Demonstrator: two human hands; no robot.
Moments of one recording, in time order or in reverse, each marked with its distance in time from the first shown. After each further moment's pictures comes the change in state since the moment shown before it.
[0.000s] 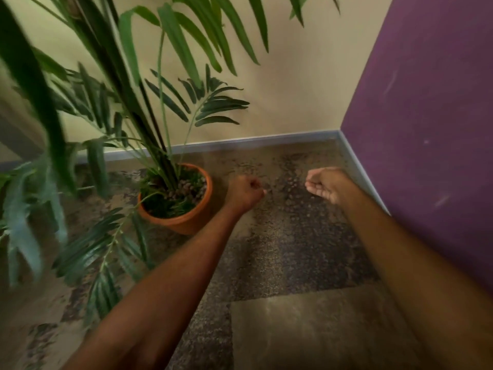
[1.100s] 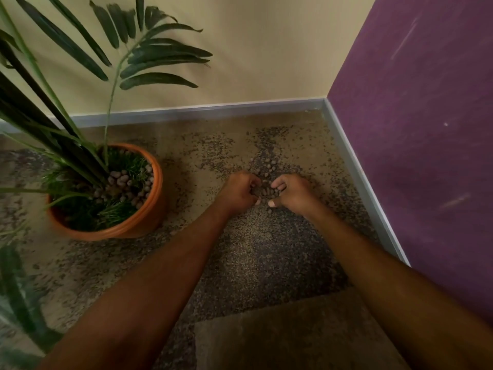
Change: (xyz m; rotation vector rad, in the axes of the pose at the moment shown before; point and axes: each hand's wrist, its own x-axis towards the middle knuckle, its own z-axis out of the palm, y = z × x) left_hand 0.081 -0.042 0.098 0.296 -0.261 0.234; right_hand 0.077 0.089 0.006 -0.882 -0.068 -0.262
